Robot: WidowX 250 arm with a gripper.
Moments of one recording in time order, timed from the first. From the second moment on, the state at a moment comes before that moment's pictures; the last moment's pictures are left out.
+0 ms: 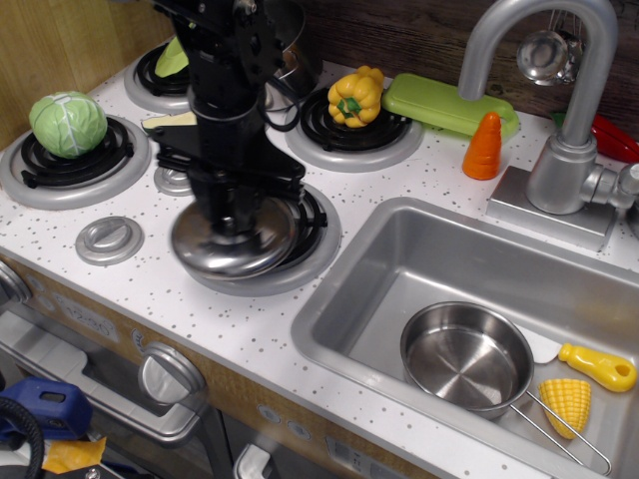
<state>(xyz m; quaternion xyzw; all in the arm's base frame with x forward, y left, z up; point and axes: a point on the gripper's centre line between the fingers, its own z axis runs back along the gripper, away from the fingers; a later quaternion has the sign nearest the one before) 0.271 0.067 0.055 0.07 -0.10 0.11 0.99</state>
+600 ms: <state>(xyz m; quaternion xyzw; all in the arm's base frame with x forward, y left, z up) 0.300 0.078 0.042 0.05 -0.13 0.08 0.99</state>
